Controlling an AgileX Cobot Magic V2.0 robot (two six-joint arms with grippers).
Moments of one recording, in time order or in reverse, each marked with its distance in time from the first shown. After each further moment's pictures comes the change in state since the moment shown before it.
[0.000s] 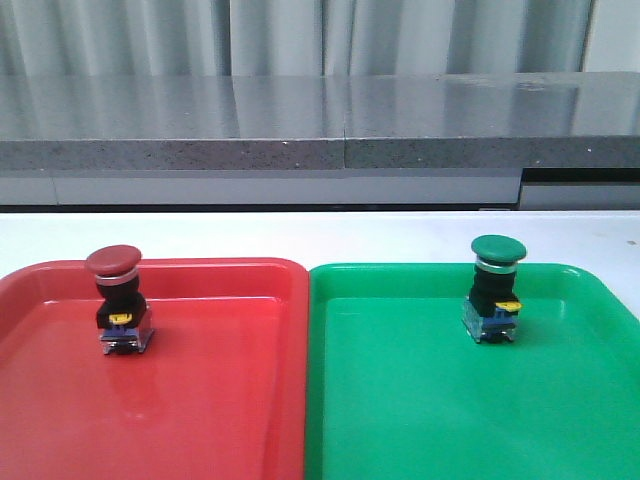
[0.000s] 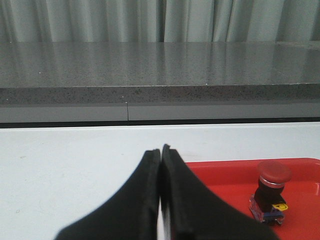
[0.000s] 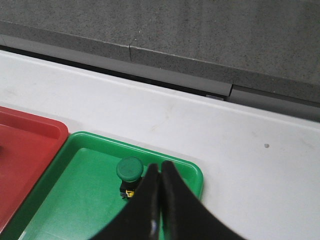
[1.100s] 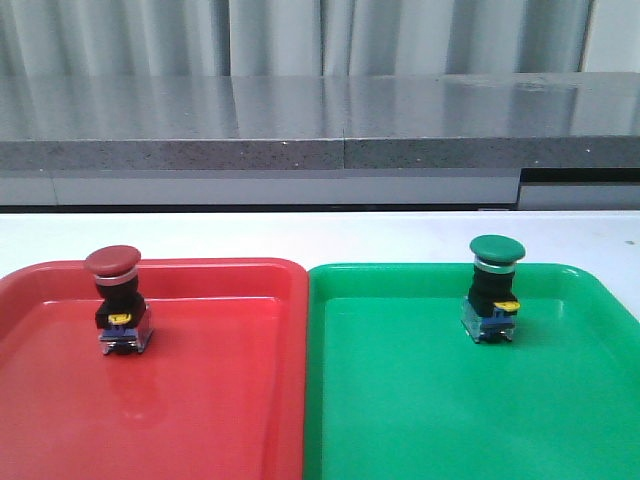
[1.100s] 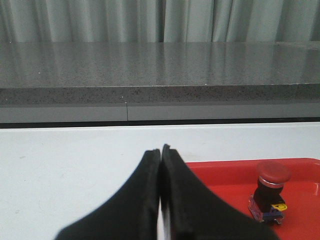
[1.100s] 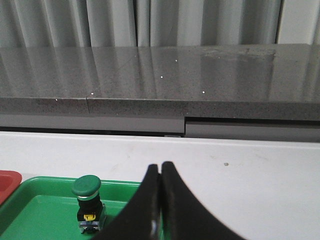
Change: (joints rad) left arm 0.000 0.000 0.000 0.000 0.000 0.000; right arm -0.197 -0.637 0.601 0.048 -0.366 0.000
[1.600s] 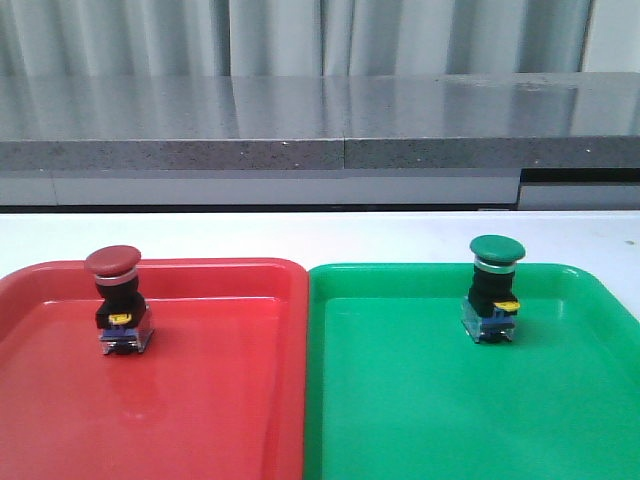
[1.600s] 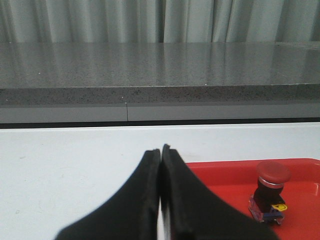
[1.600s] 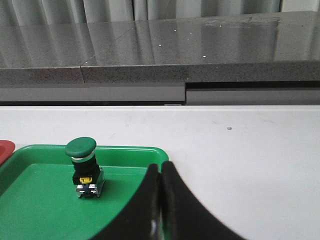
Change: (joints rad) left arm 0.000 0.000 0.000 0.000 -0.002 0.000; right arm -0.002 -0.022 0.133 0.027 -0.042 0.000
